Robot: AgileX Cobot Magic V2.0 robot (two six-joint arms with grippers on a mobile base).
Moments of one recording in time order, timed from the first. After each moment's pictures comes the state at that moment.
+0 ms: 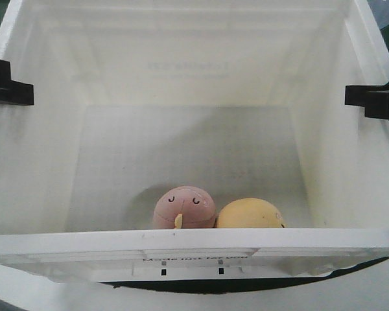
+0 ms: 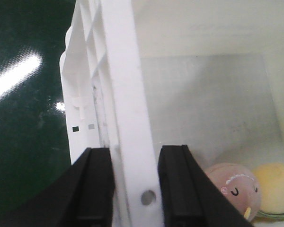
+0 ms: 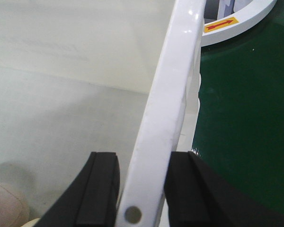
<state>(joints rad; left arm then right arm) -0.36 1.01 -1.24 -0.16 1.08 -0.31 0.16 0.94 -1.05 0.31 0.87 -0.20</state>
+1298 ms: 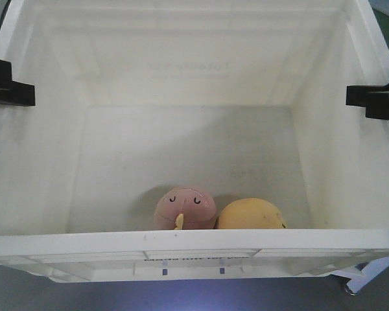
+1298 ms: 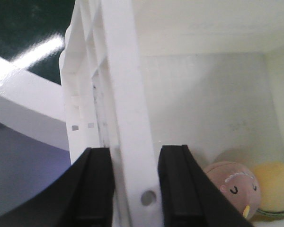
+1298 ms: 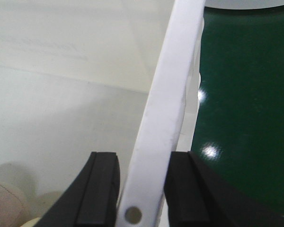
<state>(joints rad) -0.36 1.01 -1.24 -0.16 1.08 -0.31 0.16 0.94 -1.05 0.31 0.87 -0.20</state>
